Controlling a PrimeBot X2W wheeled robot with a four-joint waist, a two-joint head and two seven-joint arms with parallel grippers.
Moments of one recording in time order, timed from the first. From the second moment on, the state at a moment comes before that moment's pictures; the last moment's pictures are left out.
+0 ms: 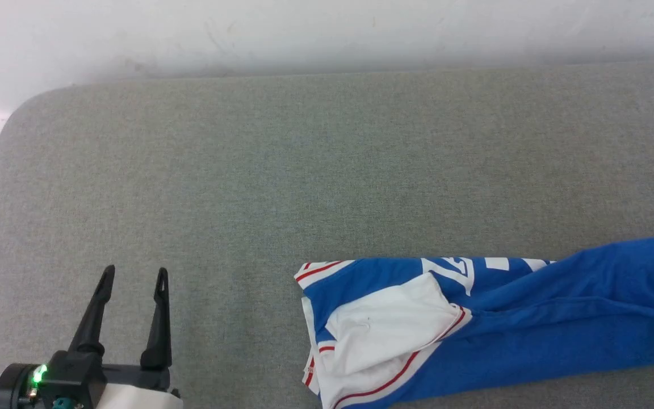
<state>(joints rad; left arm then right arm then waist) 0.15 0.34 -0.13 -0.18 -0.23 0.15 -0.26 -0.03 -0.30 -0.40 0.12 0.19 0.13 0.41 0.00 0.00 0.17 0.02</state>
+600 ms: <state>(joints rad) 0.15 0.29 -0.13 -0.15 -0.23 0.11 -0.26 0.04 -0.24 0.09 -0.21 0.44 0.13 0.57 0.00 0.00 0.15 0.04</state>
